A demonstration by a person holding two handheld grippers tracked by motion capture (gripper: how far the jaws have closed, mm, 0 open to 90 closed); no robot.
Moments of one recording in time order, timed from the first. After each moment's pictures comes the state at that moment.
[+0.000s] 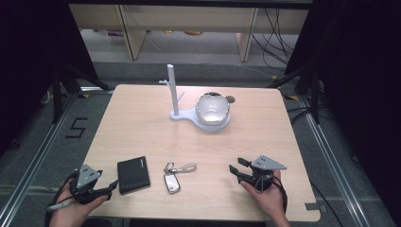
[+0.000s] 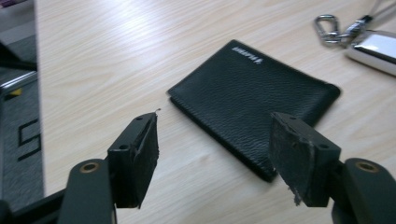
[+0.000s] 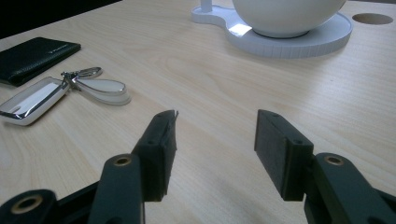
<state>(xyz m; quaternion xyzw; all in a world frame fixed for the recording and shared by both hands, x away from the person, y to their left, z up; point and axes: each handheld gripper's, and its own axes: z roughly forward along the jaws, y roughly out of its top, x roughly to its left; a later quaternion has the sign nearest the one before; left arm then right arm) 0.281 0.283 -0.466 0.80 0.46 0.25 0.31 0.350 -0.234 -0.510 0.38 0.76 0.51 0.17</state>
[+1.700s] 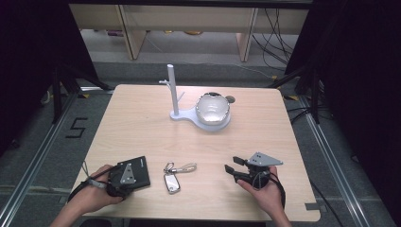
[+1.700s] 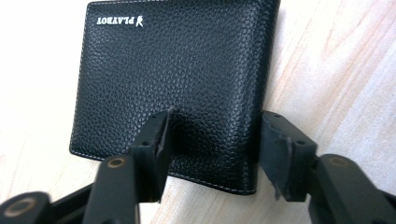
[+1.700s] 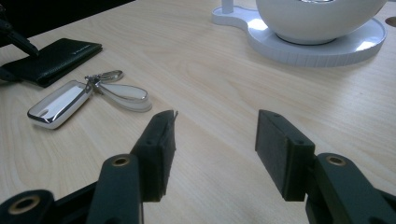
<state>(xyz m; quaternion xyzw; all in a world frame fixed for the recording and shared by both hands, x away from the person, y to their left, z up) 0.330 0.229 -0.486 0.96 0.20 0.16 0.14 0.356 -0.223 -0.498 0.35 0.77 0.50 0.15</state>
